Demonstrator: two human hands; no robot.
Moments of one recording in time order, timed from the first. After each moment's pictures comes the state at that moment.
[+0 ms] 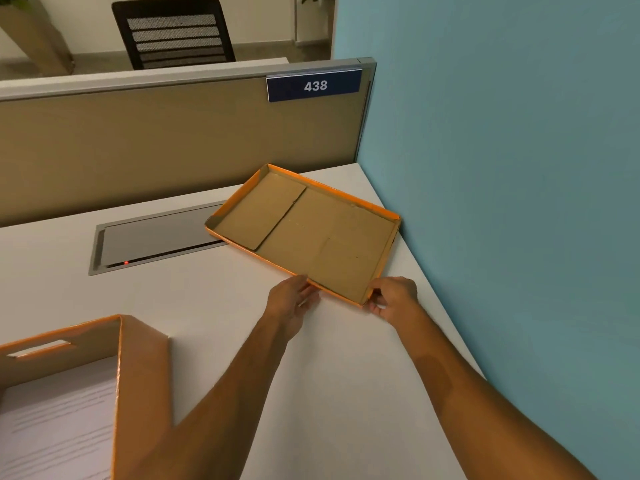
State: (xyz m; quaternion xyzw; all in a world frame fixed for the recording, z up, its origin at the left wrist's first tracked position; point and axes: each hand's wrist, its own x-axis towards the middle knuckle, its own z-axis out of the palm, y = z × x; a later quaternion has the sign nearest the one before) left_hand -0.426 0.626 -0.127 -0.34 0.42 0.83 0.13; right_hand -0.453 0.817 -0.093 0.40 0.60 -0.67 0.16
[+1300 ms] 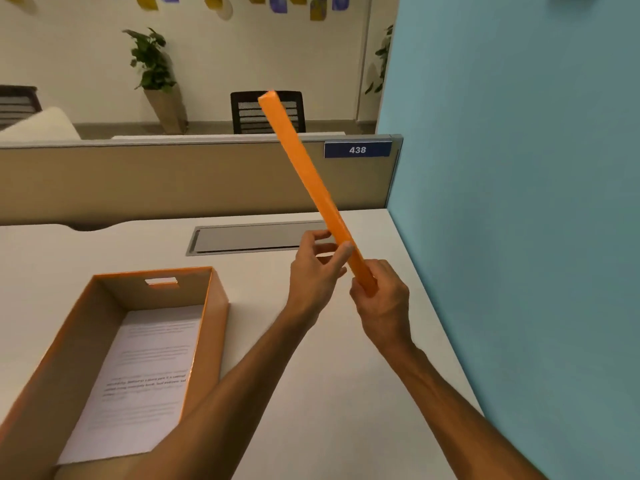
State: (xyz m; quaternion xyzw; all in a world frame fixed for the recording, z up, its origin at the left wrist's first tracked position) left_hand -0.279 0.679 0.078 -0.14 0.69 0.70 -0.14; right_hand -0.288 0.796 0.033 -0.17 0.84 -0.49 -0.18
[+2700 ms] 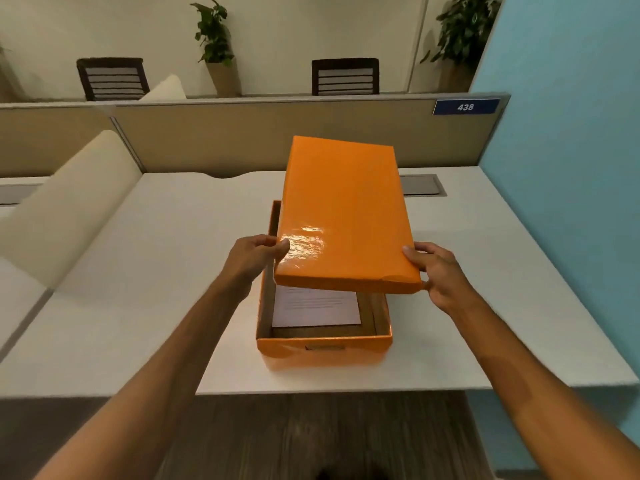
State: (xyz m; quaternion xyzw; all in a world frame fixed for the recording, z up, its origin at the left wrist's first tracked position) left_hand 0.027 0.331 0.074 -0.26 0.78 0.57 -0.04; right_hand -0.095 0.628 0.031 0.02 0.71 -0.68 0.20
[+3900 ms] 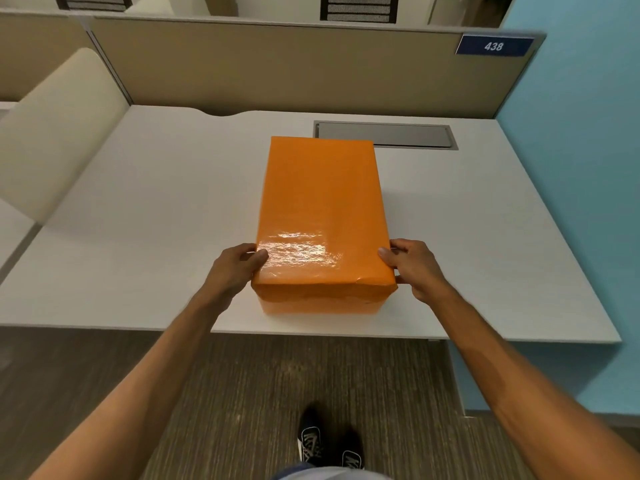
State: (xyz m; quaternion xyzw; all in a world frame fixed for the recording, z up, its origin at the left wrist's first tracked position) left_hand 0.107 0.332 -0.008 -0.32 0.76 0.56 0.02; right_hand -0.041 0.612 -0.021 -0.01 0.82 -0.52 0.25
